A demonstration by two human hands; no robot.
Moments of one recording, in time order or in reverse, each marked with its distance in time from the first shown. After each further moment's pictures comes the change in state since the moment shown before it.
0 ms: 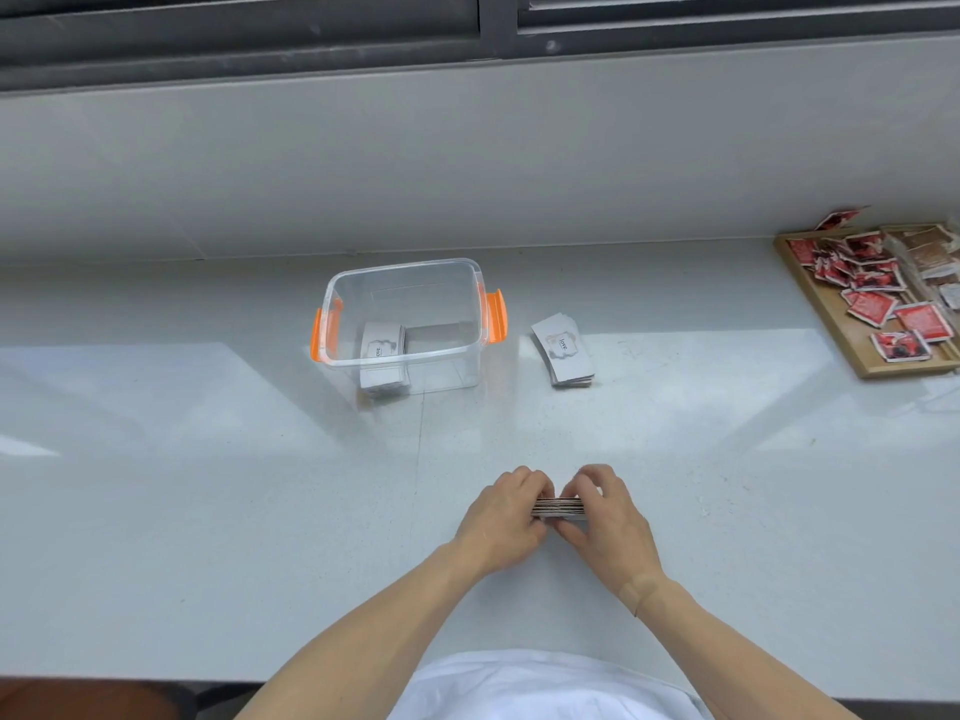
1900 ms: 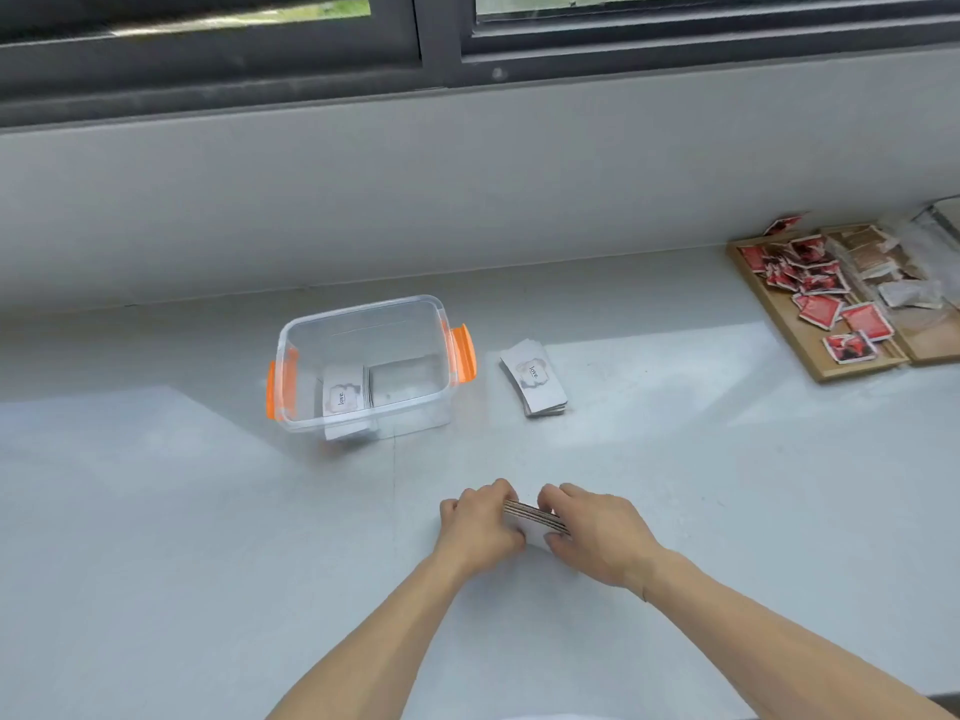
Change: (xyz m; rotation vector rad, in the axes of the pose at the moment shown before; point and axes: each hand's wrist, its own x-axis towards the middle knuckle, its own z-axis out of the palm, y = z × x) left_hand 0.045 -0.011 -0.024 -0.065 -0.120 -0.238; right_hand 0.049 -0.013 -0.051 -0.189 -0.385 -0.080
